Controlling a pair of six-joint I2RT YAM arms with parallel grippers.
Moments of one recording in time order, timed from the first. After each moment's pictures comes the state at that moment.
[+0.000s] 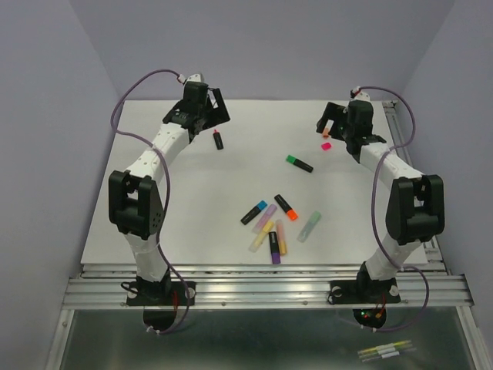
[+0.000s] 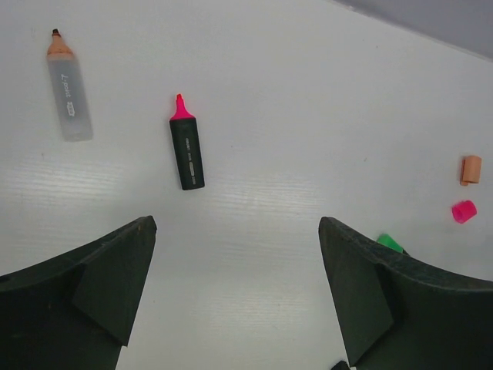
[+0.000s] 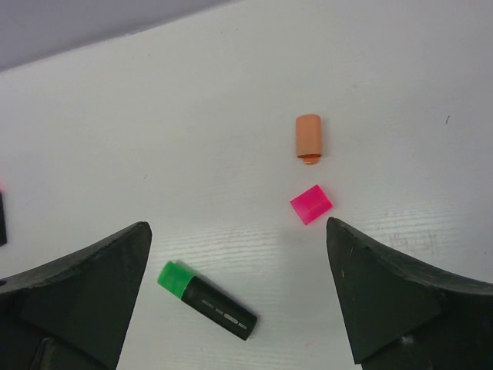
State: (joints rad) left arm -0.31 1.85 1.67 -0.42 -0.12 -0.51; right arm 0.10 1.74 1.27 0.02 0.05 0.34
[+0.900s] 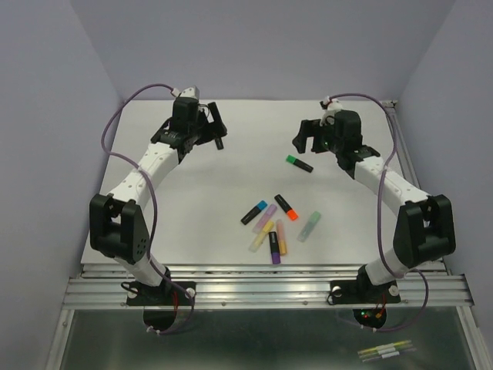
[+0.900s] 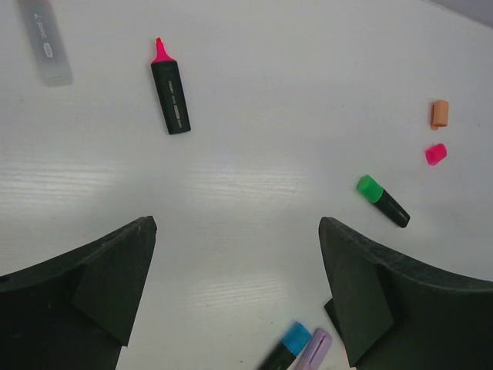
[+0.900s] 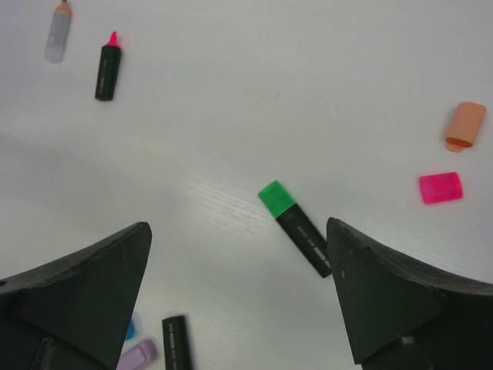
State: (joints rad) left arm -0.31 1.61 1.39 -0.34 -0.02 -0.52; right arm 0.23 1.55 1.13 0.01 -0.21 0.17
